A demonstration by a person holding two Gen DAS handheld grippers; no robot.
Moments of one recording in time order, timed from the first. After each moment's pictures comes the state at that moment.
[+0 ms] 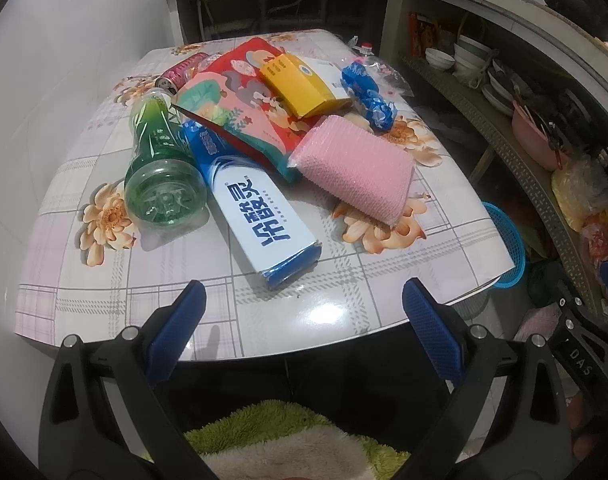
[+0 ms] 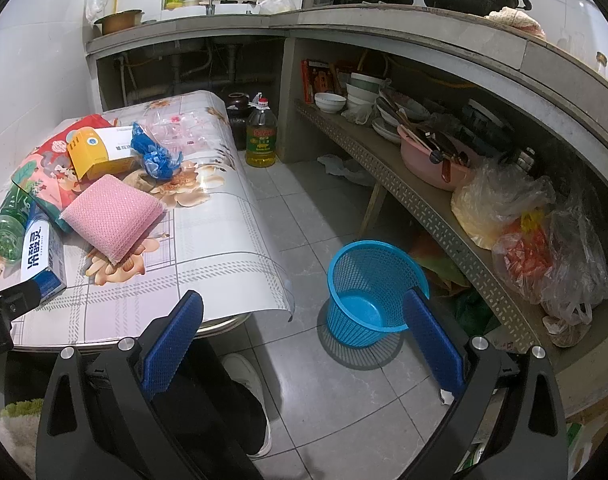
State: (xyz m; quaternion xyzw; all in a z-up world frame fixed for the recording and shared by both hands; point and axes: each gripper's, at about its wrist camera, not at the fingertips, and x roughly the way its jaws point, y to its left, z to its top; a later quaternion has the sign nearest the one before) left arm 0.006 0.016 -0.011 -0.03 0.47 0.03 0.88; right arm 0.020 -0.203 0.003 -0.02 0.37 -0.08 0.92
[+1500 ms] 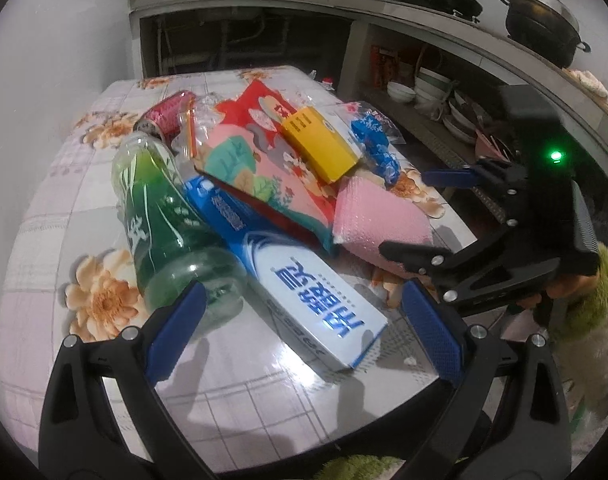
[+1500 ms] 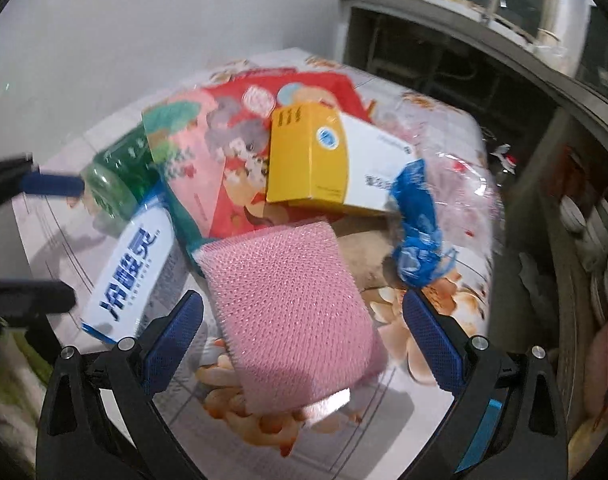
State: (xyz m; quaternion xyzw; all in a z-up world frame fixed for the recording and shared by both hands) left arm 0.048 0.093 -0.007 -0.04 0.40 -0.08 0.91; right arm 0.162 -0.058 -0.015 -0.20 0.39 0.35 0.83
